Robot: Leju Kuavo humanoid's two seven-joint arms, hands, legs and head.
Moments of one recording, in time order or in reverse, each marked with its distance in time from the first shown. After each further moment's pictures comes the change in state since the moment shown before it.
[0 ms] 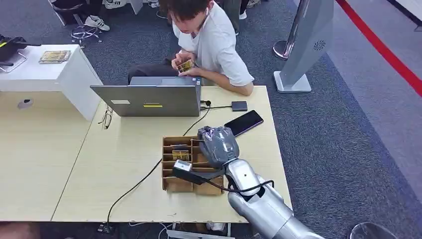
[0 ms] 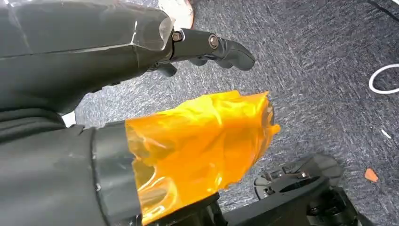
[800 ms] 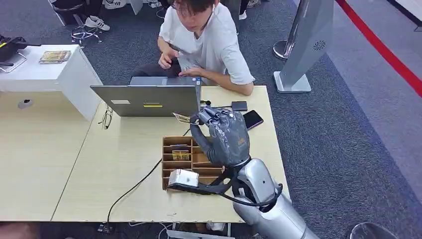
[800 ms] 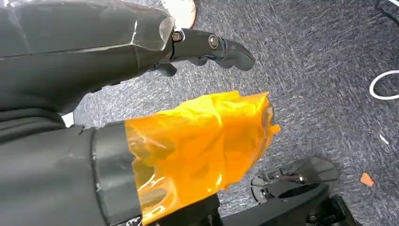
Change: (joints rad) left arm 0.006 0.009 0.000 0.000 0.044 0.010 -0.020; right arm 0.068 -0.027 -0.002 -0.450 -0.077 -0.127 -0.139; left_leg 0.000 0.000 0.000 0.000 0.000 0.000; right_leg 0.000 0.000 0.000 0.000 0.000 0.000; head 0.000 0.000
